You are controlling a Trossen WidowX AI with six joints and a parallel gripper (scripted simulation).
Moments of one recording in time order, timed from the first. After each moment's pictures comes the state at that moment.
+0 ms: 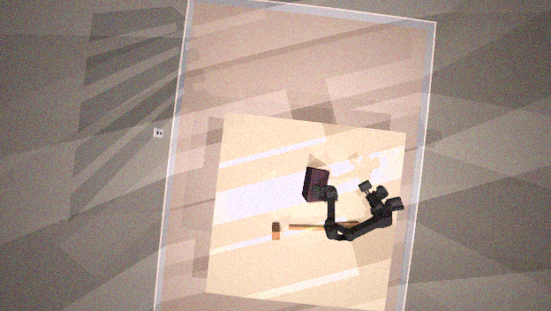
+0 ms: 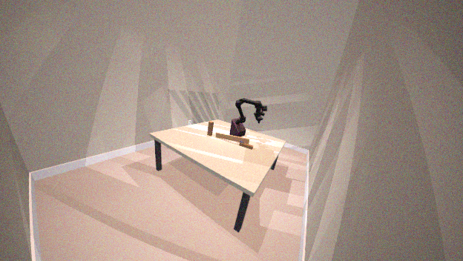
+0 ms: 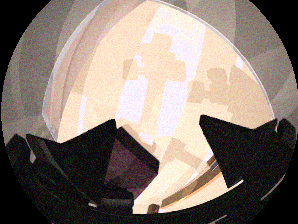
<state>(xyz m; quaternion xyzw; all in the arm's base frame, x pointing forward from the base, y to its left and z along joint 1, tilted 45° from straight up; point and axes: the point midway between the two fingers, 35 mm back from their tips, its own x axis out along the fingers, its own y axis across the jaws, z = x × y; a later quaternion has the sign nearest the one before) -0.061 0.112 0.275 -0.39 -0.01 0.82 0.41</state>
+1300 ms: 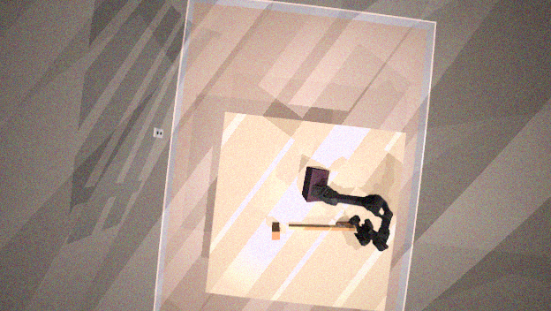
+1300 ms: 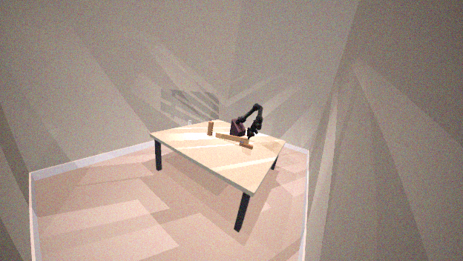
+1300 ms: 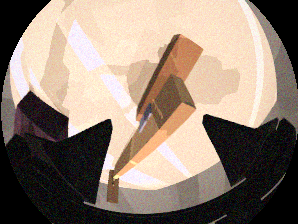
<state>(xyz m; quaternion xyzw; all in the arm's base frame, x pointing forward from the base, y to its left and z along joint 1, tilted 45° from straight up) 0.193 0.256 0.194 -0.56 0.12 0.64 0.51</state>
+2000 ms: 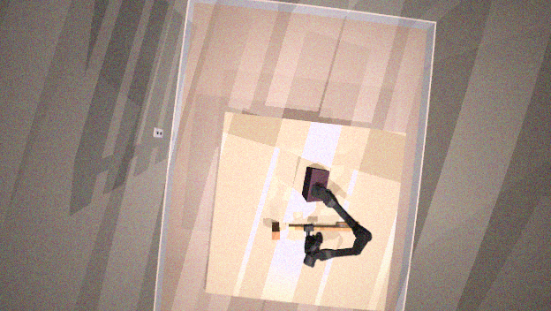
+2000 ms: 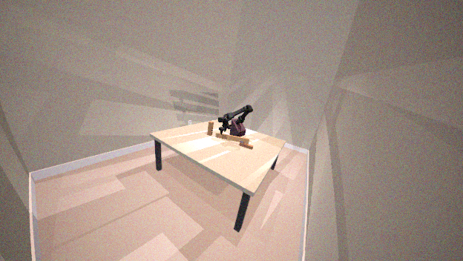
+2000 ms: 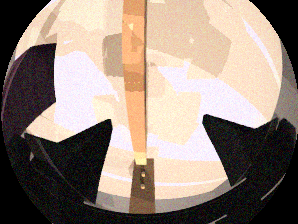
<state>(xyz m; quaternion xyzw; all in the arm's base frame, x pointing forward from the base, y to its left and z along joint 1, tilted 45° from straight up) 0.308 0.067 -0.024 -0.38 0.23 0.68 0.58</state>
